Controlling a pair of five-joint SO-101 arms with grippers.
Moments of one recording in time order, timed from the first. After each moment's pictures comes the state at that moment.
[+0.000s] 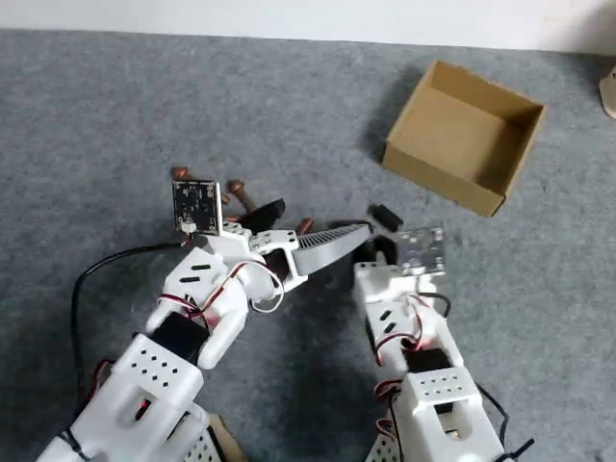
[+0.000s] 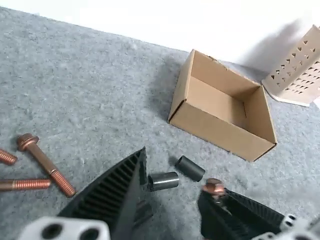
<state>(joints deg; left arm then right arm) 22.6 -57.5 72.7 12.5 30.7 -13.1 -57.7 94.6 -5.1 -2.5</state>
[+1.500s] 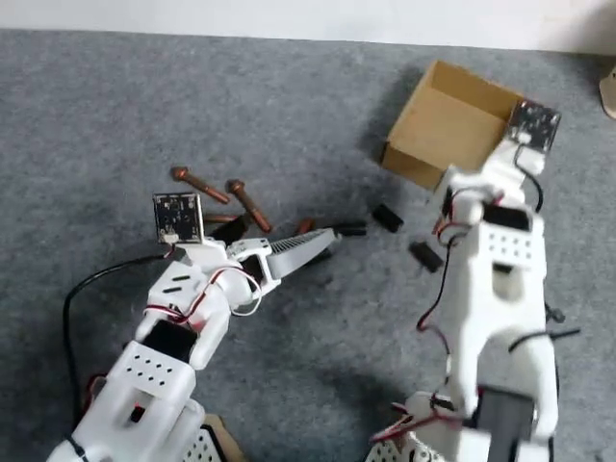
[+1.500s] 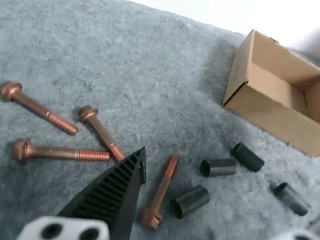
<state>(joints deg) 14.4 -58.0 82.5 8.1 27.8 7.7 -13.3 28.2 36.1 -8.7</state>
